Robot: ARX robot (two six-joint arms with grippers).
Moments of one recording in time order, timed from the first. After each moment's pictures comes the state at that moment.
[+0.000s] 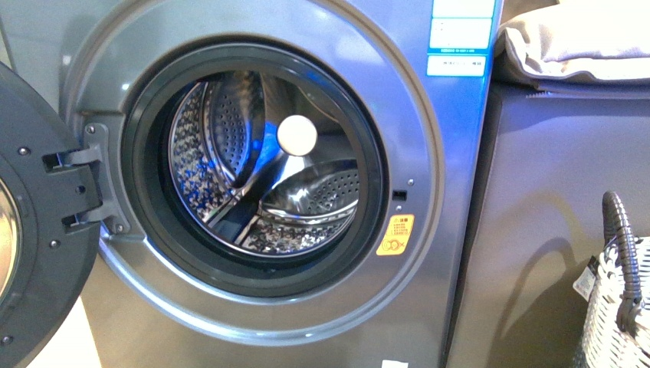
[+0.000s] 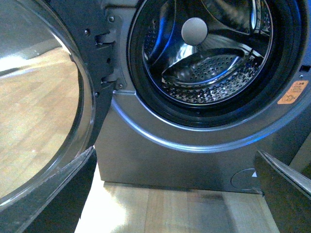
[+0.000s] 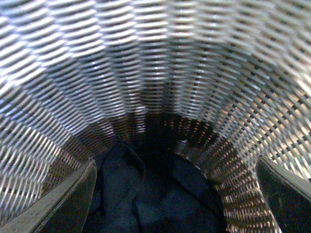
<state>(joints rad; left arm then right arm) 0.00 0.00 0.01 0.00 0.00 0.00 -0.68 1.90 0.73 0.58 -0.37 -0.14</state>
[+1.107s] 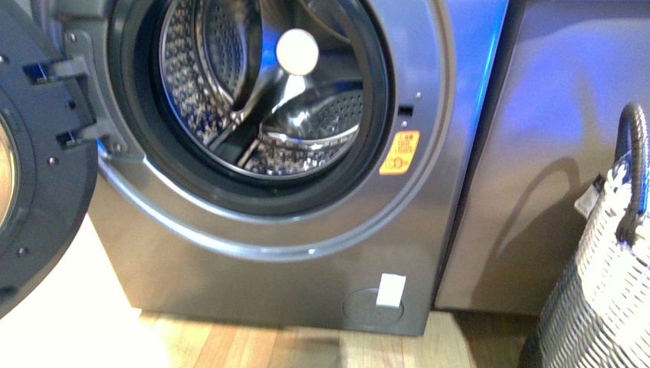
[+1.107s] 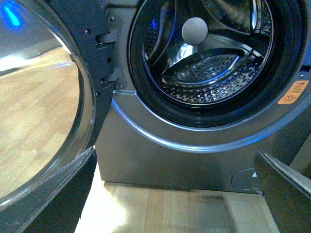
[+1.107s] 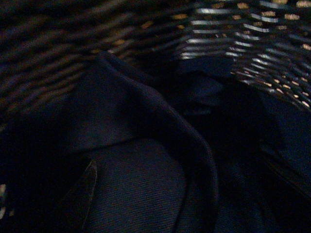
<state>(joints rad) 0.00 0.00 0.01 0.00 0.00 0.00 -0.37 2.83 1.42 0.44 -0.02 0.07</state>
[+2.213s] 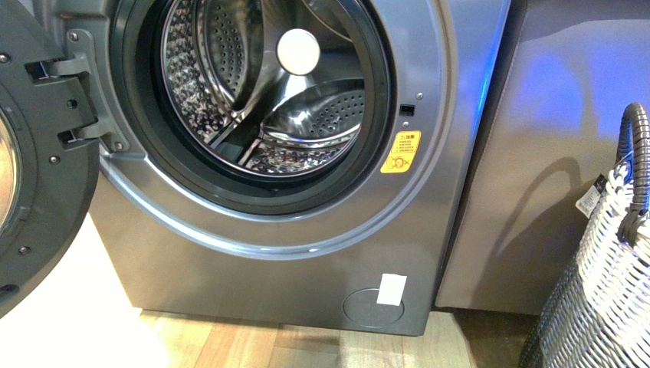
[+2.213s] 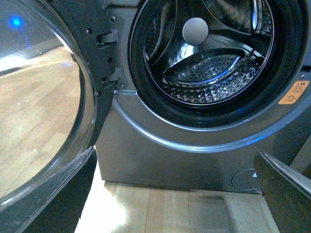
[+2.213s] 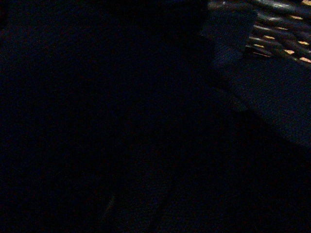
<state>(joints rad) 0.00 0.00 0.01 0.00 0.00 0.00 -0.47 3.06 1.66 0.34 -0.04 0.03</state>
